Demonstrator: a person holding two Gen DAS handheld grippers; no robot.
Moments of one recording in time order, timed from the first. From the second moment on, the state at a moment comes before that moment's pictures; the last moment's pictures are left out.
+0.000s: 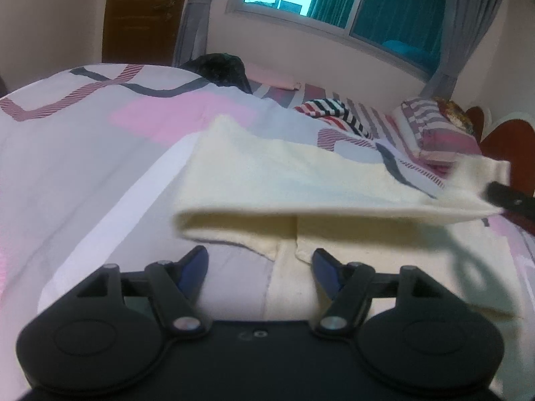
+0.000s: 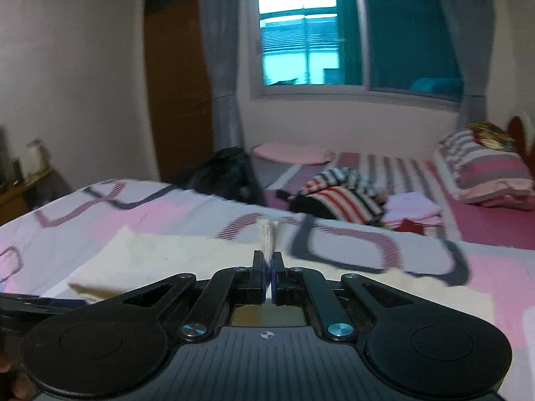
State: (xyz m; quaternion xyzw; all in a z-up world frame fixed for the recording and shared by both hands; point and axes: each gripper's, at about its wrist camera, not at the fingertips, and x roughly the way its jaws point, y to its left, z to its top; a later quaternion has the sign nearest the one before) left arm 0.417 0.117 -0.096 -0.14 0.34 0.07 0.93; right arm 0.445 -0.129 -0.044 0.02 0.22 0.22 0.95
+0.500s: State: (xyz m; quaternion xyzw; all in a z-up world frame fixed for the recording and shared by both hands) left arm 0.419 0.113 -0.096 -0.09 0.36 0.07 0.93; right arm 0.424 -0.254 -0.064 0.12 0.27 0.12 0.95
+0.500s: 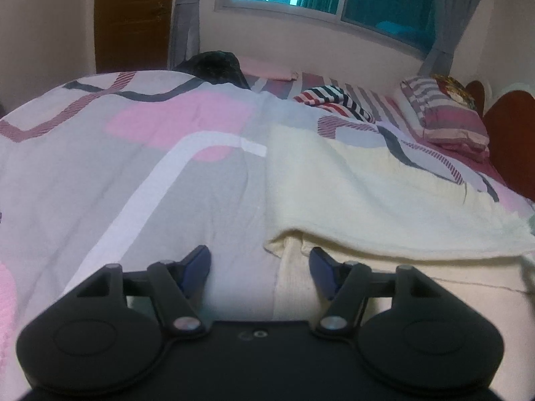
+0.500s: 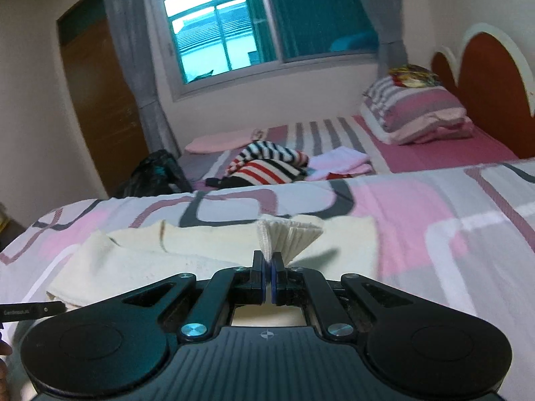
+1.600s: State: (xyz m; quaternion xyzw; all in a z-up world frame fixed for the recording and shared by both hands) left arm 0.446 0.099 -0.097 -0.04 0.38 0.02 0.93; right arm 0.422 -0.281 -0.085 0.16 0.34 0.08 0.92
